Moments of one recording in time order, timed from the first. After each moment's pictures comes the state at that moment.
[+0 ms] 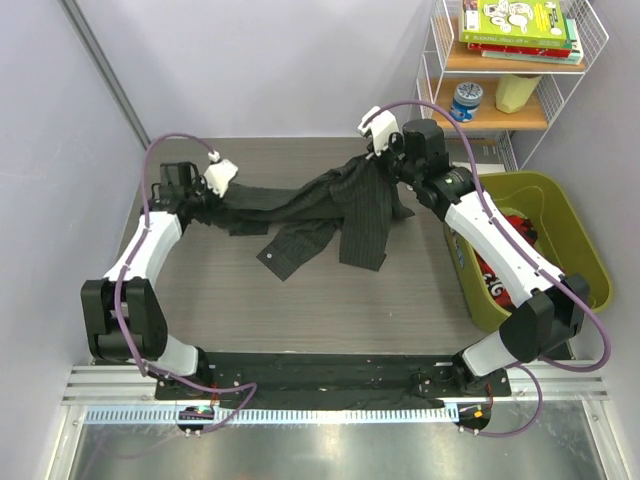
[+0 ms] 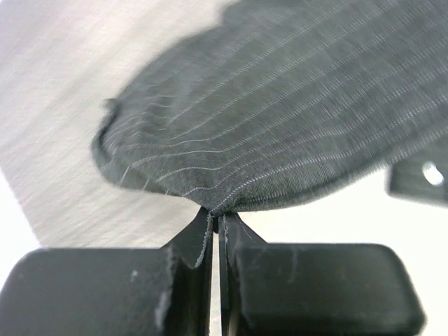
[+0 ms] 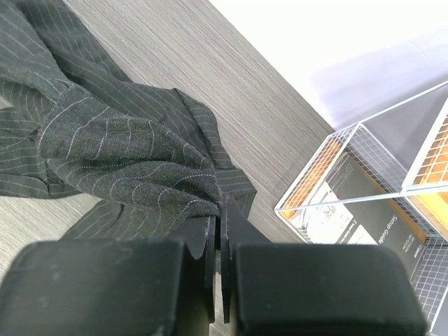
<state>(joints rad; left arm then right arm) 0.01 1.48 1.12 -0.35 0.25 0.60 0.44 1.49 1.48 -0.39 -0.04 -0.41</state>
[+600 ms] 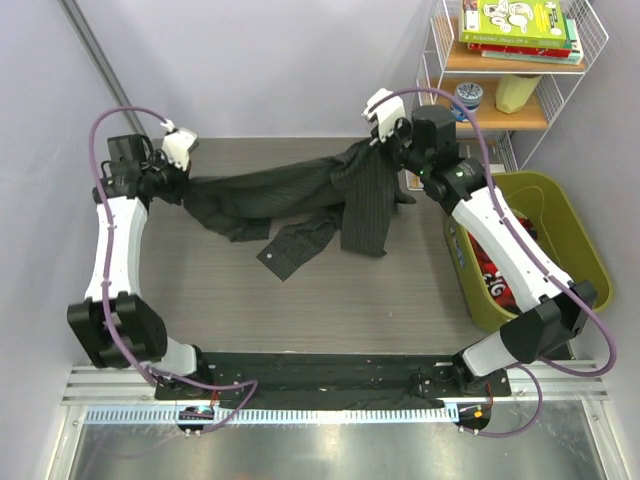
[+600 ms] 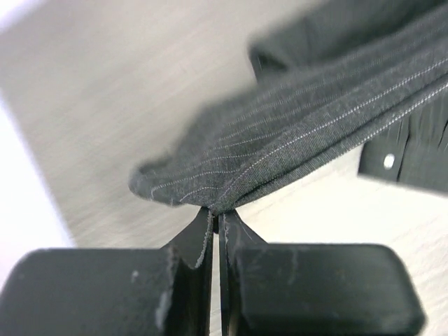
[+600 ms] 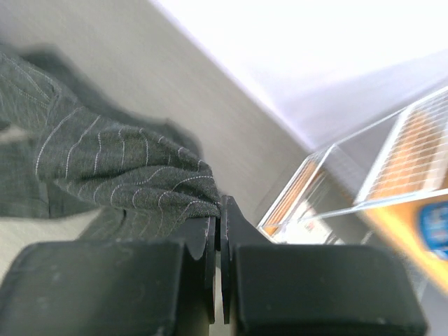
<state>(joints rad) 0.19 1.48 1.43 -0.73 0.45 0.60 0.44 1.49 1.57 -0.43 -0.04 -0.42</state>
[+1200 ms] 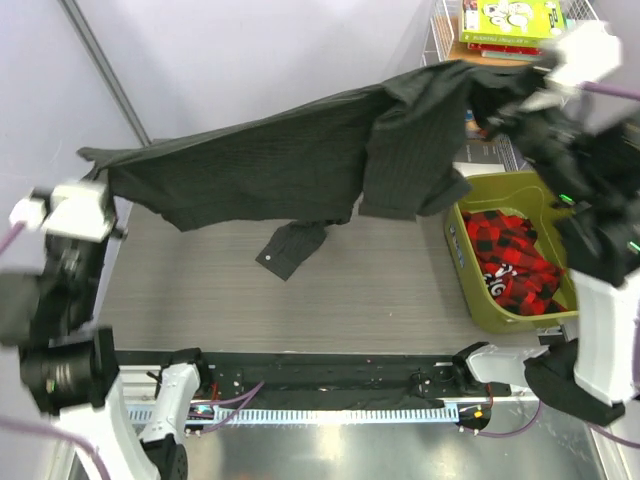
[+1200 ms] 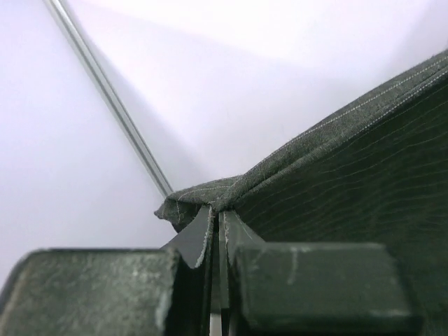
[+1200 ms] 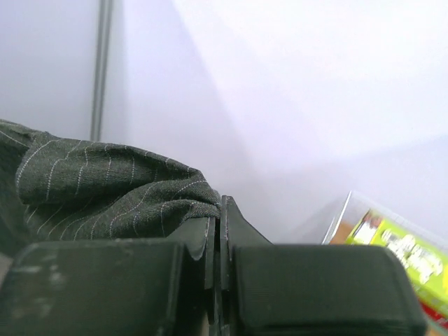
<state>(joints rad) 0.18 0.75 1.61 -0.53 0.30 0.32 0.45 1.26 2.15 -0.56 -0.15 -0.27</state>
